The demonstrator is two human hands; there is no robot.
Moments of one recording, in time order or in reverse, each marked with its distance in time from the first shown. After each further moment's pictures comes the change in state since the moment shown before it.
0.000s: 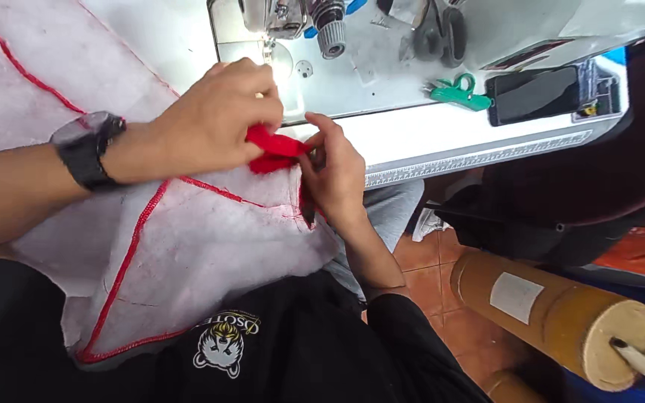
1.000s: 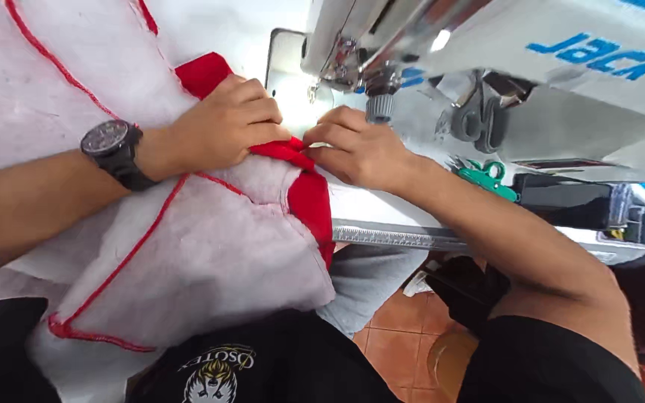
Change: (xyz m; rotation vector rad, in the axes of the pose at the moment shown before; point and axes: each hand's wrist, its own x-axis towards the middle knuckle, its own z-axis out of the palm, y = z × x) left_hand -0.029 -0.043 0.027 0.289 0.268 0.047; right_hand 0.131 0.067 -0.006 0.069 -0.494 -1.123
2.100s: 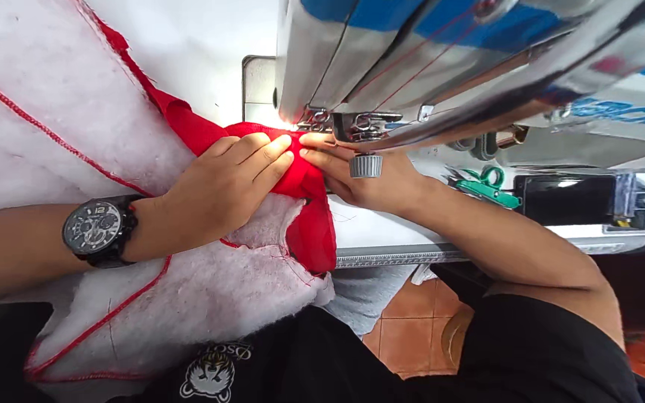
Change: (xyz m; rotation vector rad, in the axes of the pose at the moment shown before) left_hand 0.019 0.029 0.001 0.116 -0.144 -0.167; right_hand -0.017 0.007 -0.001 -0.049 -0.070 0.310
